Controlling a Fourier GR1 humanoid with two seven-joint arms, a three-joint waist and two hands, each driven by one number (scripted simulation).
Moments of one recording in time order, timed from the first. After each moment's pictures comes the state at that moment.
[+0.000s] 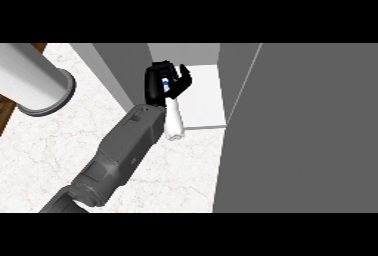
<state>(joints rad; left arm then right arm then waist) -1.01 0.00 -0.29 -0.32 0.57 0.66 -0.60 0.28 -0.25 0.46 -2.48 0.00 -0.10 0.18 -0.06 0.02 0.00</state>
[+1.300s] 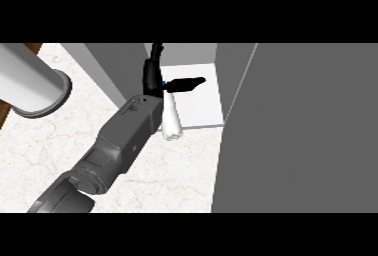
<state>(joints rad) -1.14 0.00 -0.21 -0.12 0.54 0.54 -0.70 0.31 -0.25 0.42 -2.48 -0.02 -0.04 0.13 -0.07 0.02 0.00</state>
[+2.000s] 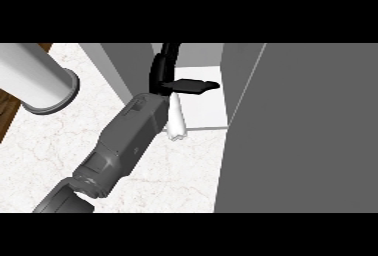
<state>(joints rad) -1.09 0.00 -0.23 -0.32 0.61 0.24 -0.69 0.34 -0.25 0.39 -2.48 -0.03 -0.03 0.12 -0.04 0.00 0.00</state>
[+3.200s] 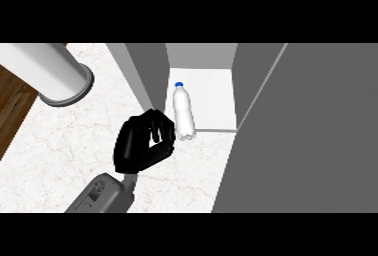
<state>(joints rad) -0.30 0.19 -0.51 -1.37 0.57 0.36 -0.45 0.26 -0.35 0.54 -2.49 0.00 0.05 0.31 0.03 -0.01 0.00</state>
